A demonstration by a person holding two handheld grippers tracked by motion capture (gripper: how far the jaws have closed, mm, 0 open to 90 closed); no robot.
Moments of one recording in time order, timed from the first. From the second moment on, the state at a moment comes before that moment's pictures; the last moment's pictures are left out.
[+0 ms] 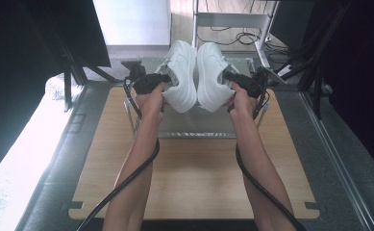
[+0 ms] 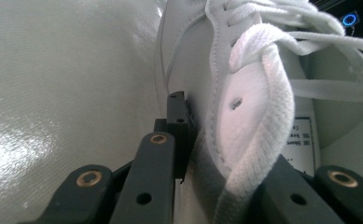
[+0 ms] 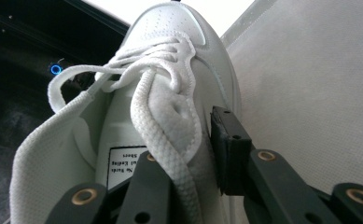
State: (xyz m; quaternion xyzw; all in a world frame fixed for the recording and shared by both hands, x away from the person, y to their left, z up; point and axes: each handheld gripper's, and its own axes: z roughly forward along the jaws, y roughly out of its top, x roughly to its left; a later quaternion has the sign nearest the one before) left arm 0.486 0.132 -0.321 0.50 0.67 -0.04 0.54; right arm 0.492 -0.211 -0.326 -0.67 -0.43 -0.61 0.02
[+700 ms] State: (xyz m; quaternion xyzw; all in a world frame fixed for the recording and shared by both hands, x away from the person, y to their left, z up) left arm 0.489 0.129 -0.310 0.50 0.68 -0.01 0.53; right arm 0.490 -0.208 -0.317 -0.68 -0.42 -0.60 -0.01
